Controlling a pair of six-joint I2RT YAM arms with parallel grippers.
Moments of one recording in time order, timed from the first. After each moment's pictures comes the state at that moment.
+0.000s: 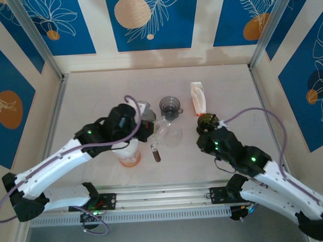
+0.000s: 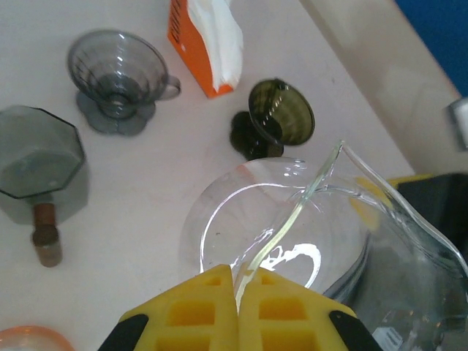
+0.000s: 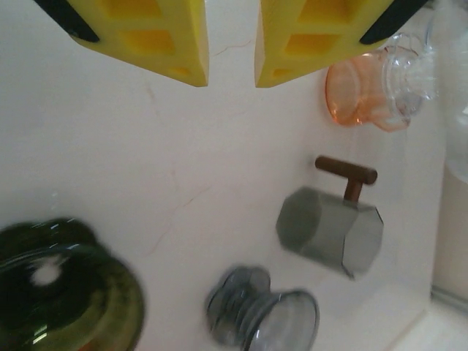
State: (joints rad) left arm -0.96 1.16 1.20 -0.67 -0.01 -0.54; right arm 0.80 0.58 0.70 -0.83 0.25 1.03
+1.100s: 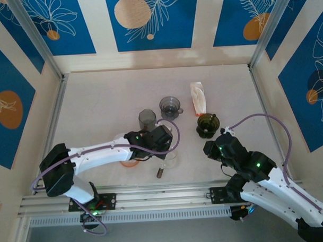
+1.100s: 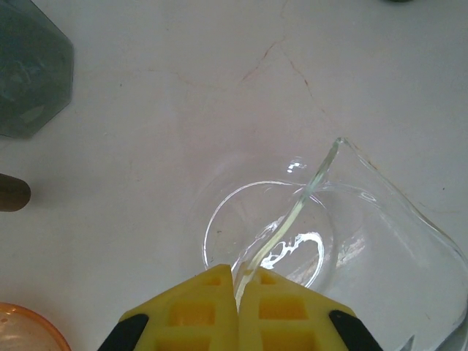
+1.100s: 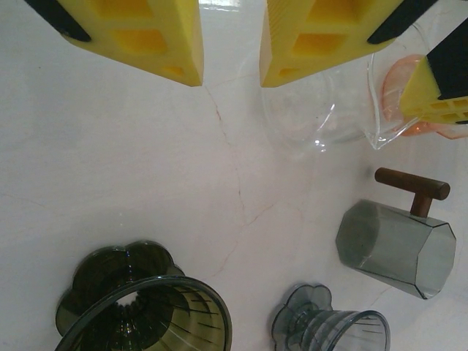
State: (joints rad) left arm -1.10 1.51 1.07 -0.60 -0.20 -0.54; right arm 0.78 0.52 0.63 -0.92 0.24 1.00
